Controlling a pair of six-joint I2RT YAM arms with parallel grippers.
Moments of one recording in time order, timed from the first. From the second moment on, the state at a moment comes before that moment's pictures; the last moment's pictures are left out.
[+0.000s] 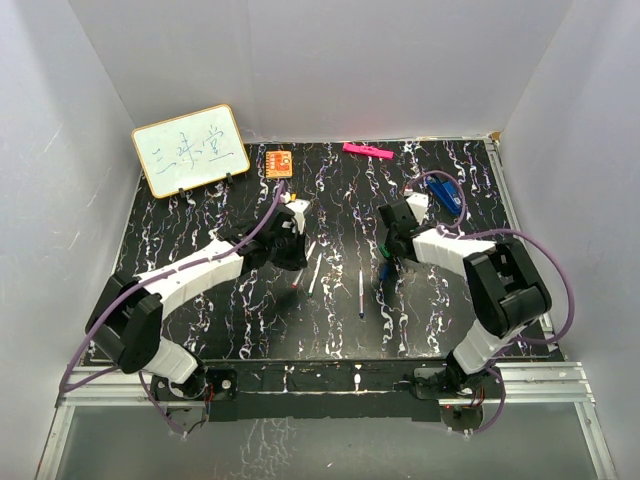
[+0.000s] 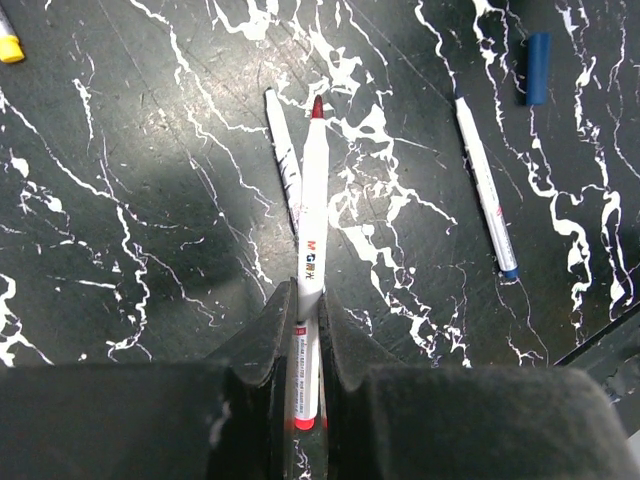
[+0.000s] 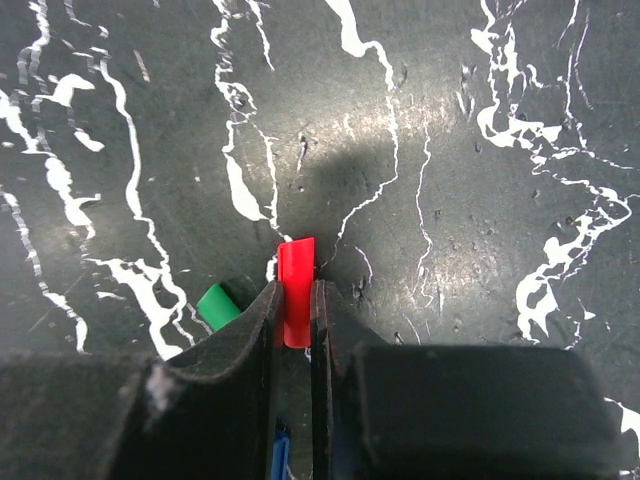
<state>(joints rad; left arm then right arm) -0.68 1.47 0.97 -0.36 0.10 -0.33 0.40 1.67 0.88 -0.18 0.42 0.60</state>
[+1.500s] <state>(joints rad) -0.77 1.50 0.85 0.45 0.40 -0.57 0.41 1.19 0.42 1.12 -0.08 0.69</state>
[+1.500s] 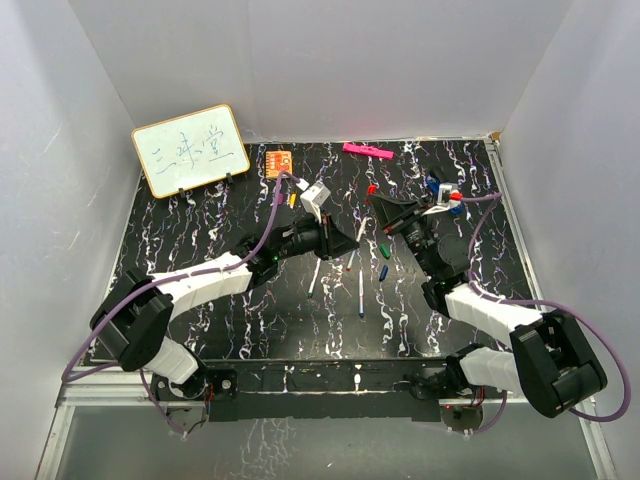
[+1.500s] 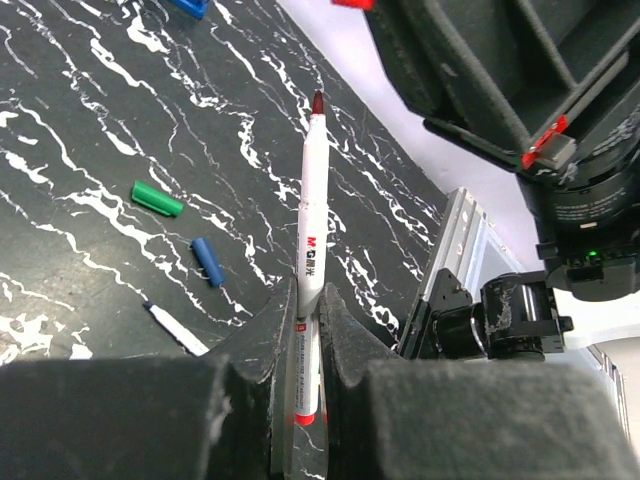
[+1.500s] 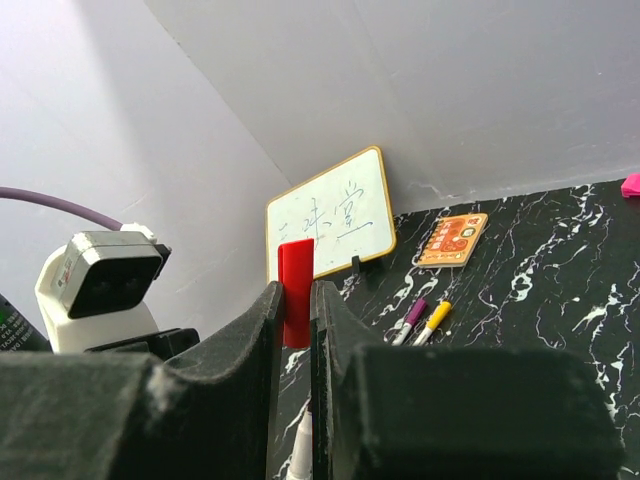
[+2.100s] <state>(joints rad) -0.79 1.49 0.79 0.56 0.36 -0.58 0.42 1.18 0.41 1.12 -0.06 0.70</state>
